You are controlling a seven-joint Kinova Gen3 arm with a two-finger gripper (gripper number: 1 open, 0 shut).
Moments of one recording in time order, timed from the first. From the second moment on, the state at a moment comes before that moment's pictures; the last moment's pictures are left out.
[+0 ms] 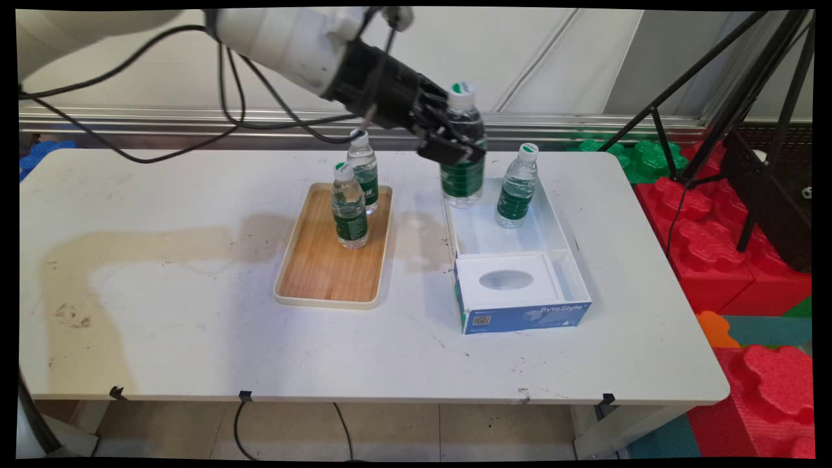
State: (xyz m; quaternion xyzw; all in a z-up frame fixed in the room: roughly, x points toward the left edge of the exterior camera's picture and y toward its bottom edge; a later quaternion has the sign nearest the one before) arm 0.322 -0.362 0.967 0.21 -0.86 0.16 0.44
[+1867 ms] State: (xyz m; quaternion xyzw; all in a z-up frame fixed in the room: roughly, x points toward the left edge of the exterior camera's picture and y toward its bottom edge) arm 0.436 -0.307 0.881 0.22 -0.91 0.11 0.34
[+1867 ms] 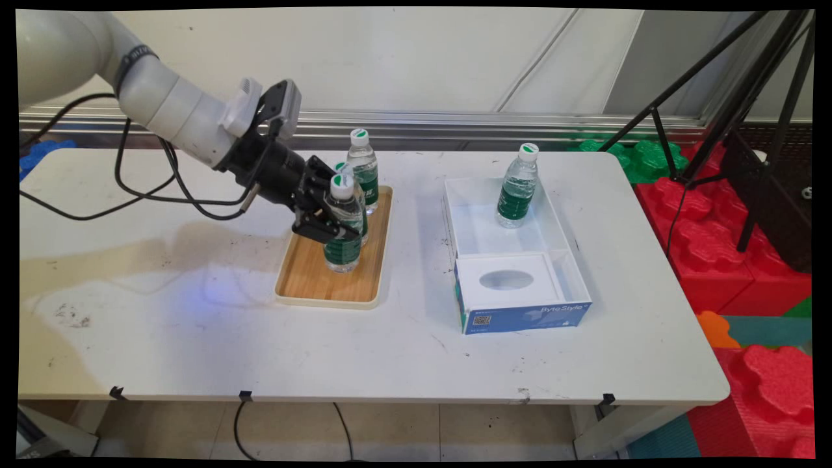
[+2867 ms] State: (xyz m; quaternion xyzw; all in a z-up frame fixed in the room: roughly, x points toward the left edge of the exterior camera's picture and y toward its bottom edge) arm 0.440 -0.311 0.833 0.23 -0.89 0.11 0.37
